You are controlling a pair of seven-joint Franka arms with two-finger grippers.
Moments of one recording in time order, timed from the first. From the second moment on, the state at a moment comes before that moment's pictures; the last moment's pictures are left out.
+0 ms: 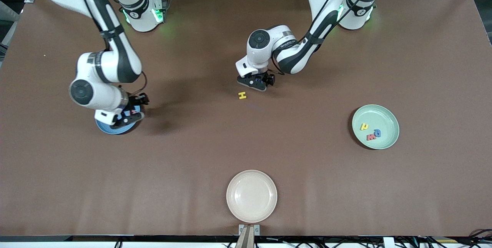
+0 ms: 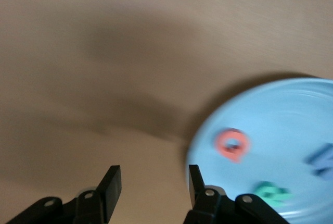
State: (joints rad) left arm -0.57 0.61 -0.37 -1.99 0.30 2.52 -0.75; right arm 0.35 0.31 -0.16 -2.13 0.14 2.19 -0.22
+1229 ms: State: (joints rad) left arm -0.57 0.60 -0.37 -1.99 0.30 2.51 -0.75; right arm 0.52 0.45 0.22 -2.19 0.14 2.75 0.77
